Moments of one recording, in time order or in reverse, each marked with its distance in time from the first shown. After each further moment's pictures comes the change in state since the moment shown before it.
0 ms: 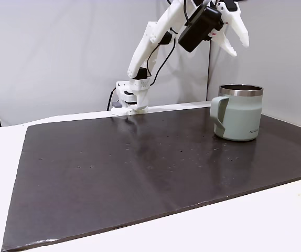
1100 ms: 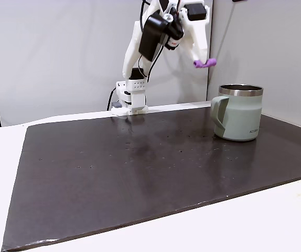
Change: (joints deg) arm 17.4 0.4 6.2 -5.3 1.3
